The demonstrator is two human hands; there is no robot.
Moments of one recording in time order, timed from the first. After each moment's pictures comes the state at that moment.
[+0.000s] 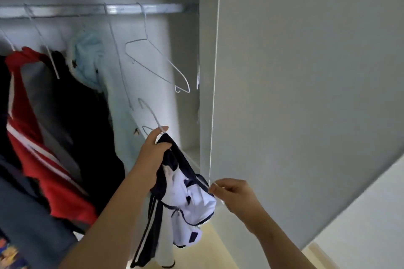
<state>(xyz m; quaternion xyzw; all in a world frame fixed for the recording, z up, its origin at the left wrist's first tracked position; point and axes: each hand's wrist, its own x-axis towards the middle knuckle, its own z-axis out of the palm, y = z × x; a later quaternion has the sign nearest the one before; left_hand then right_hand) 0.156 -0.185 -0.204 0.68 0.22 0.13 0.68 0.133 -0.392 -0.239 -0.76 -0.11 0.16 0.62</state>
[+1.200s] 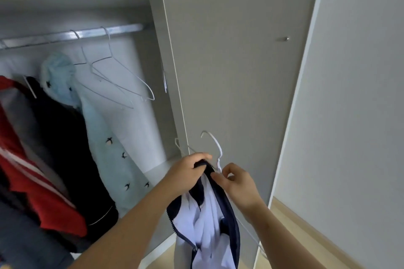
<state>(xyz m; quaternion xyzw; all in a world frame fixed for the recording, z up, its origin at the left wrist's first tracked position) 0.065 -0.326 -0.205 0.91 -0.07 -0.03 0.42 0.041 -0.476 -0.239 -0.79 0.00 0.00 0.62</state>
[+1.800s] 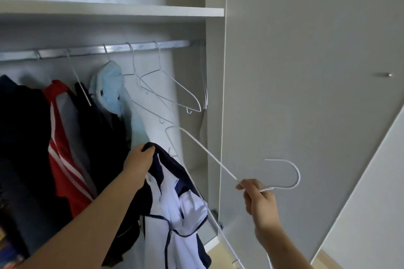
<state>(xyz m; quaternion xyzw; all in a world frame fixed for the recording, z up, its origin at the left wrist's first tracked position) 0.118 -0.117 -0.173 0.80 0.25 0.14 0.53 0.074 -0.373 -0.232 -0.67 0.06 -0.04 0.74</state>
